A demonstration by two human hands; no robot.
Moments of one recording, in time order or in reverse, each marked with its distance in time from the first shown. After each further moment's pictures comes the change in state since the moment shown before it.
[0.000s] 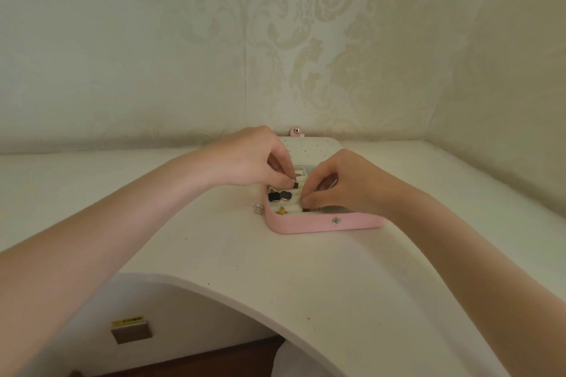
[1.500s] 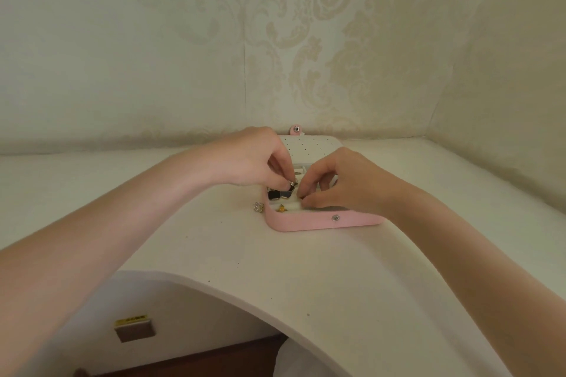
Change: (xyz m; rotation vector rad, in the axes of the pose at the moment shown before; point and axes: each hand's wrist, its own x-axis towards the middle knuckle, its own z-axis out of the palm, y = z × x) left_hand 0.002 0.001 -0.001 0.097 -0.026 -0.005; right_hand 0.000 0.000 0.001 -0.086 0.008 -0.048
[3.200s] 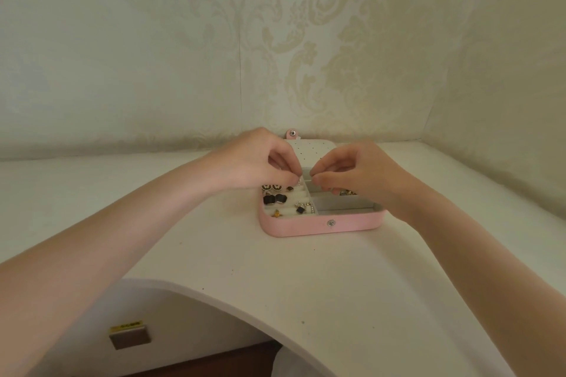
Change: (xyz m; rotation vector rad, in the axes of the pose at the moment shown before) left_hand 0.002 0.005 0.008 -0.243 0.120 0.051; right_hand -0.005 0.006 -0.015 0.350 0.155 0.096
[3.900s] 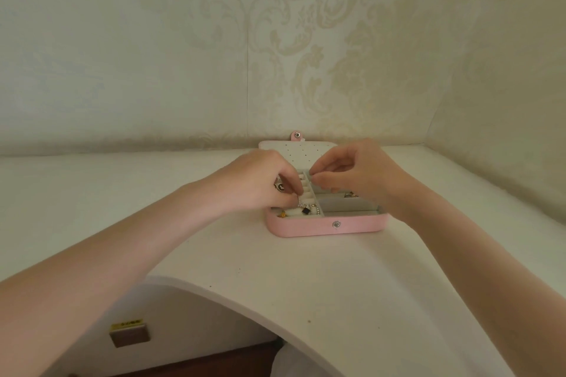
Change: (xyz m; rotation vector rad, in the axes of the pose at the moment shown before) left_hand -0.010 -0.008 0.012 0.269 -0.019 0.001; right_hand 0.001 -0.010 0.006 -0.025 0.016 -0.028
